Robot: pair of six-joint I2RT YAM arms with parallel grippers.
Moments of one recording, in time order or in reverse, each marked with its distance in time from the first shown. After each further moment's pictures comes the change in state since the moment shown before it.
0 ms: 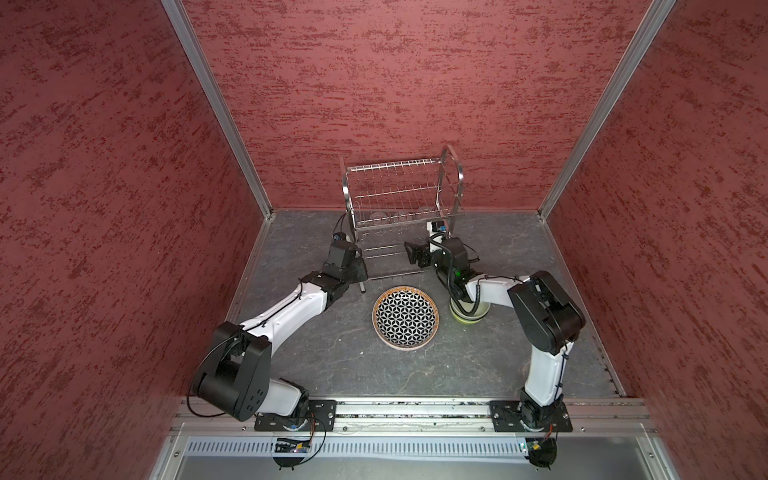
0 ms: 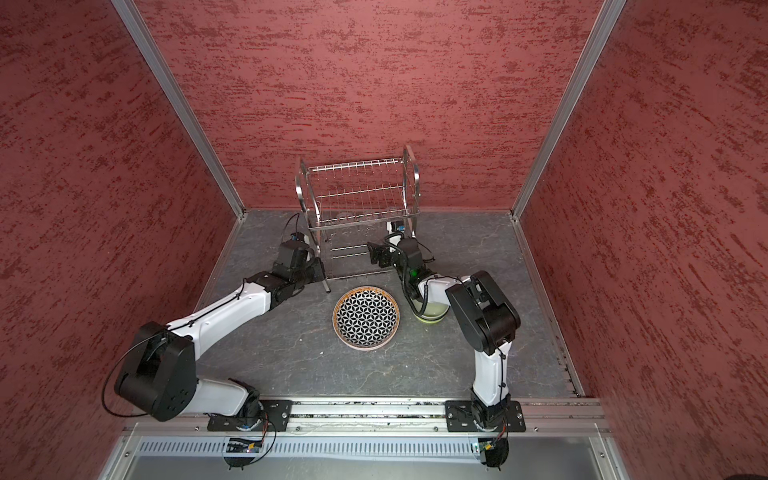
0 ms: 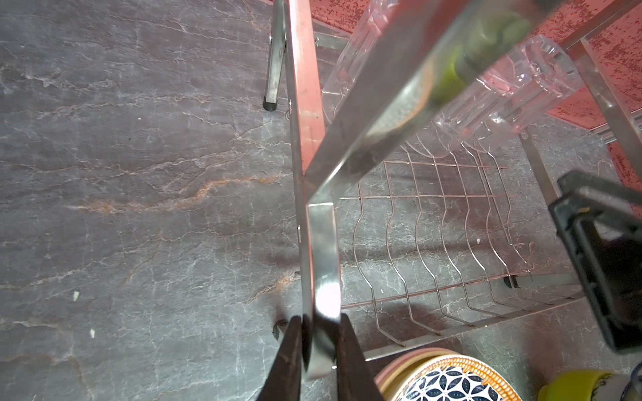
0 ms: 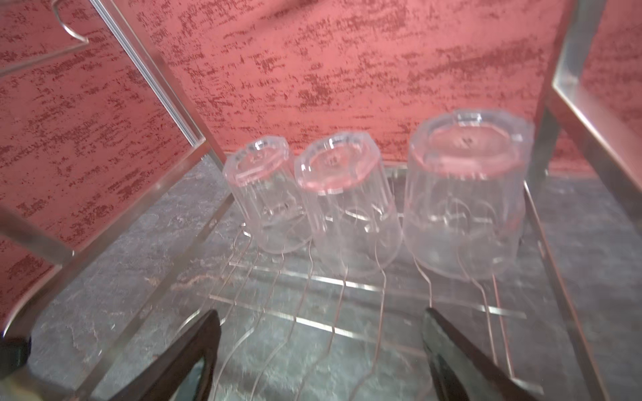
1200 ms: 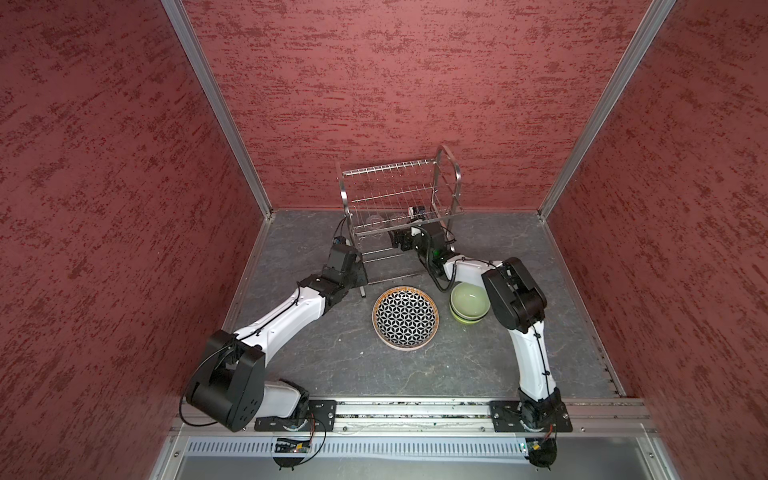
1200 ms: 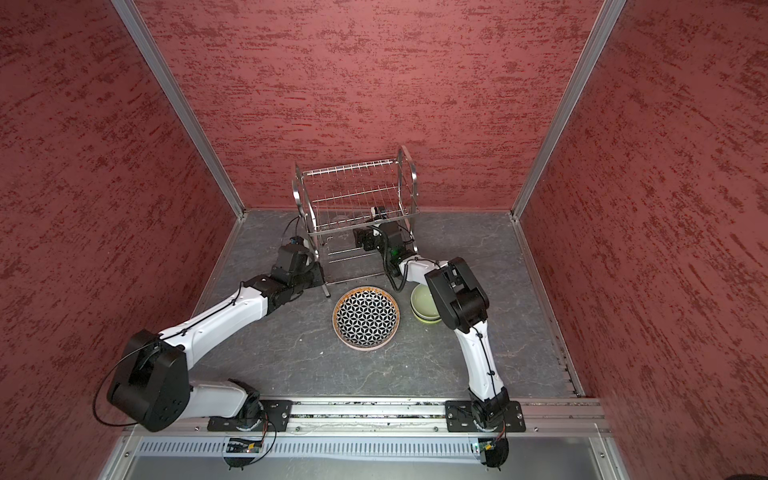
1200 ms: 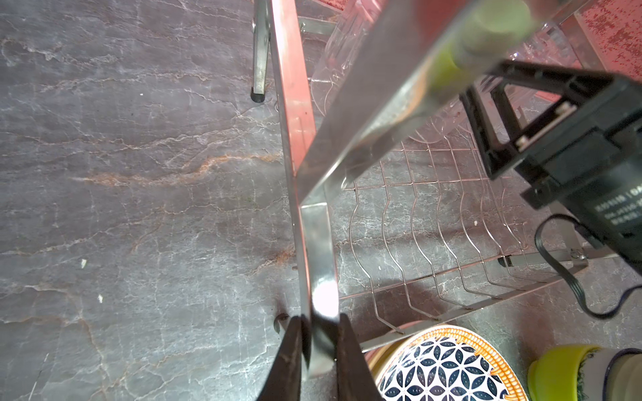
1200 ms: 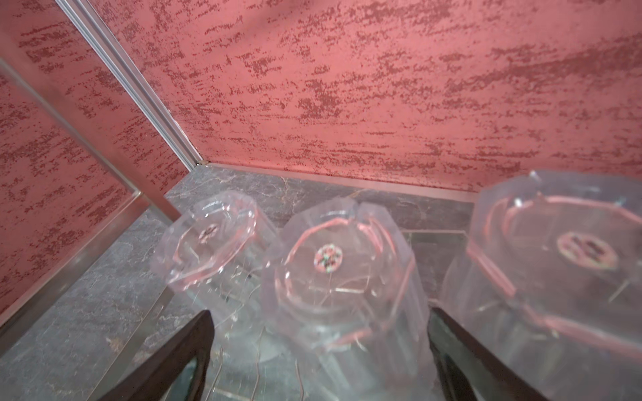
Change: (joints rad) left arm -0.030 -0.056 -0.020 -0.066 -0.003 -0.026; right arm 0.007 0.290 0.433 -0.179 0.032 0.004
